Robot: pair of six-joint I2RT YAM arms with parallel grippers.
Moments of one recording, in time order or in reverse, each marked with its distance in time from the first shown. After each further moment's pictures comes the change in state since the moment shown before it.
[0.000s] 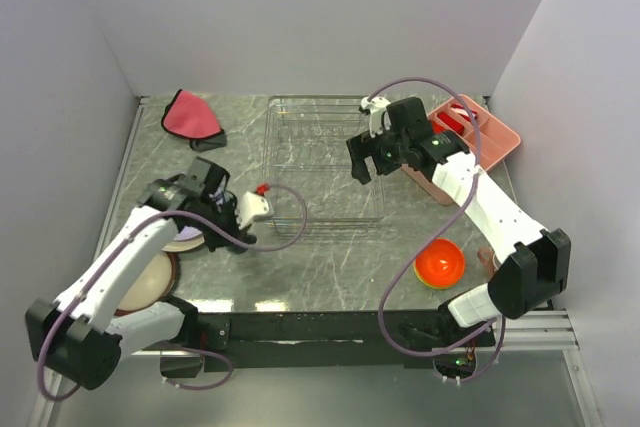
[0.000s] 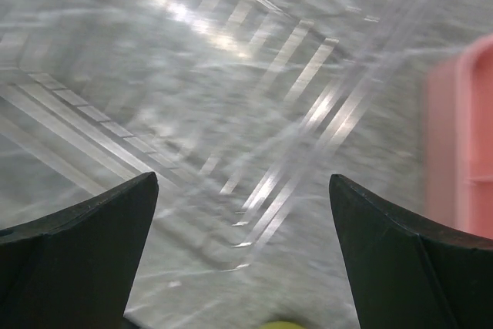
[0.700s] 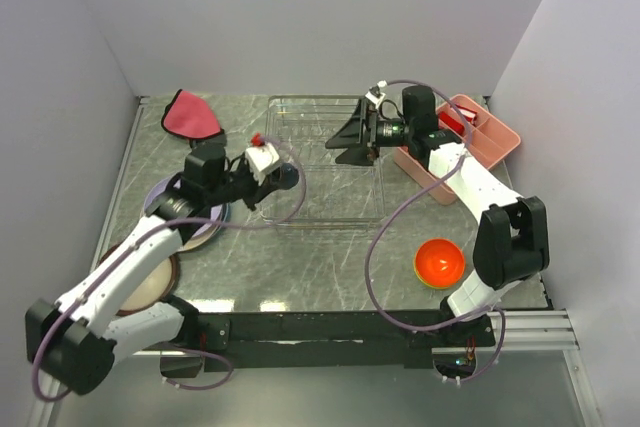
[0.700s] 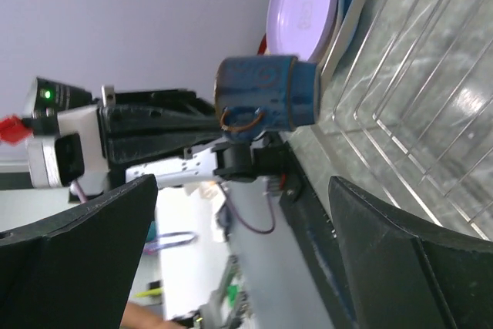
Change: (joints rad) left arm -0.058 -0.098 -0.077 0.856 0.077 -0.436; right arm -0.157 0.151 -0.071 0.569 -0.922 0.916
